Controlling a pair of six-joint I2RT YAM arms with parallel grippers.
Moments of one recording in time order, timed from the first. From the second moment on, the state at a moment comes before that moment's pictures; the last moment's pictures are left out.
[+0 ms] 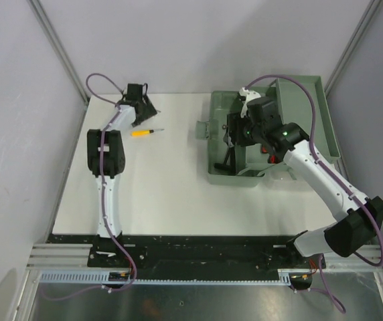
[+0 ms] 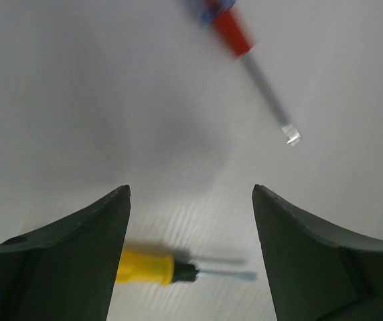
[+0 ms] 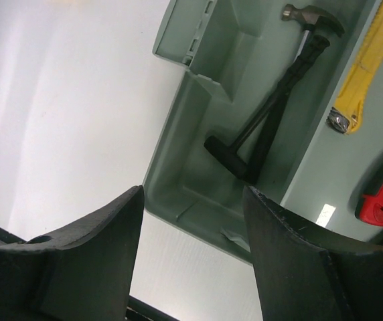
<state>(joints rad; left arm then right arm) -0.08 2.43 2.10 -0.46 -0.12 -0.57 0.55 1.41 1.44 -0.67 0.01 0.31</state>
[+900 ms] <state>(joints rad) -0.11 2.11 1.55 -0.48 -0.04 -0.49 0.82 1.84 1.56 -0.54 0.04 0.29</state>
